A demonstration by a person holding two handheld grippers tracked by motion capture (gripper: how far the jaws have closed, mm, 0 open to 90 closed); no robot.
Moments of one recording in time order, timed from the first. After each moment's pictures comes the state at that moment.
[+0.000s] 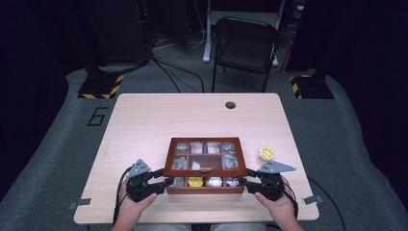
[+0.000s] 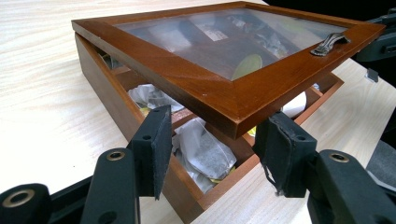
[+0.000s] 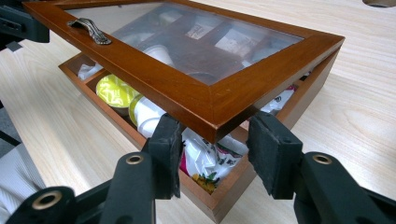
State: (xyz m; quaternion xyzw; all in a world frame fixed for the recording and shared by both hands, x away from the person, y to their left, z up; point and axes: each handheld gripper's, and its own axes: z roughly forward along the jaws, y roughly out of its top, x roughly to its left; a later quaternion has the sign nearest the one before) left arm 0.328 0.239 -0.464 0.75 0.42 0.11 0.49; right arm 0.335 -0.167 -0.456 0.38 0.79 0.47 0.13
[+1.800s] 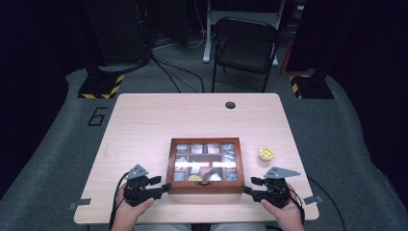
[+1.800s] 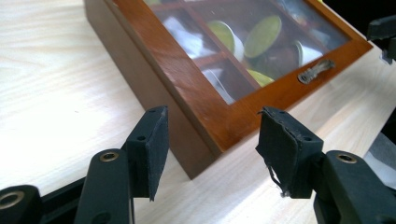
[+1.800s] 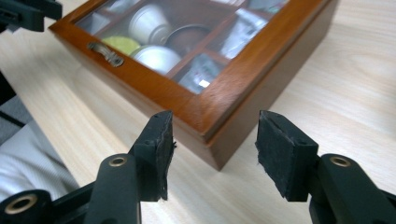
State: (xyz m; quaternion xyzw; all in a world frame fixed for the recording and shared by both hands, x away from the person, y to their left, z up) left arm 0.323 0.254 -0.478 0.76 0.46 0.07 0.45; right arm 0.323 -0.185 -0.471 0.41 0.79 0.44 0.09
